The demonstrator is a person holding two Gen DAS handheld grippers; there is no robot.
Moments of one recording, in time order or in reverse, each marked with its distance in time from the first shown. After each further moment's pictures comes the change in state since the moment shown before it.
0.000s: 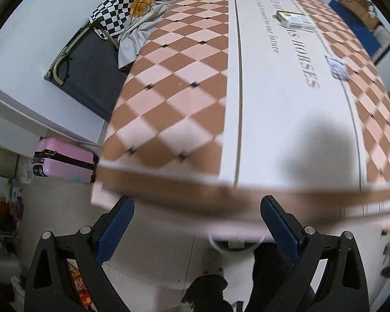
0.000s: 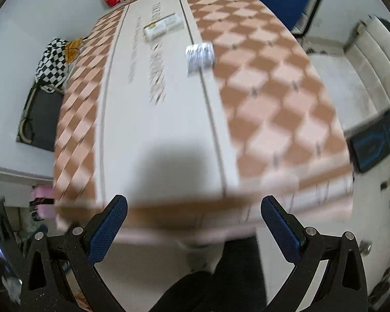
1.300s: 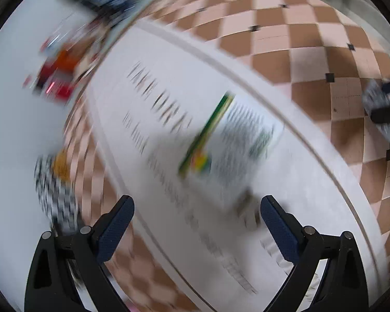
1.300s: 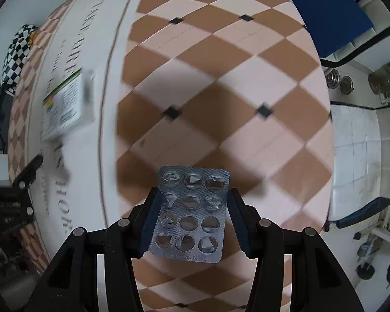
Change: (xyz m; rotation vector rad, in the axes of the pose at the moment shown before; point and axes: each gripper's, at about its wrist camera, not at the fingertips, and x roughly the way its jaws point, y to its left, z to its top) left arm 0.081 -0.232 0.329 0.916 -0.099 0.082; right arm 0.161 -0.076 0.325 -0.113 0.223 -0.043
